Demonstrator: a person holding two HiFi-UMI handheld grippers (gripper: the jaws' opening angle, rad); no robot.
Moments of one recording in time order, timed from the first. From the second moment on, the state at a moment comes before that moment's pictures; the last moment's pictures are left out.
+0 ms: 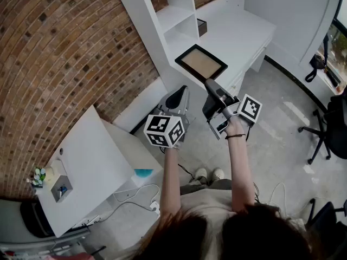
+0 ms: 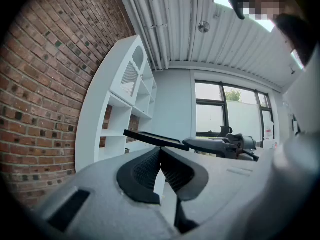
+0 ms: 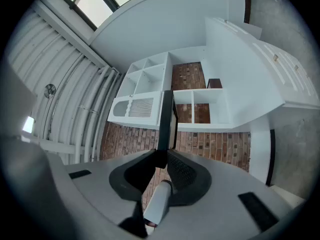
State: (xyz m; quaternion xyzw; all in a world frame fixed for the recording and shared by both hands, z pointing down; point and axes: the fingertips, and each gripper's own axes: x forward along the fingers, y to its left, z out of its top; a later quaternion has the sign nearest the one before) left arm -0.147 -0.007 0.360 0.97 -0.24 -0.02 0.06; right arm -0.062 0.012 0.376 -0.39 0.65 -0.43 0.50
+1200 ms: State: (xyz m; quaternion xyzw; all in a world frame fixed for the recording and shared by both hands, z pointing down) left arm -0.105 0.008 0.366 0.96 -0.29 -0.02 0.06; right arm -0.015 0.017 0.386 -0.37 0.66 -0.46 0.47
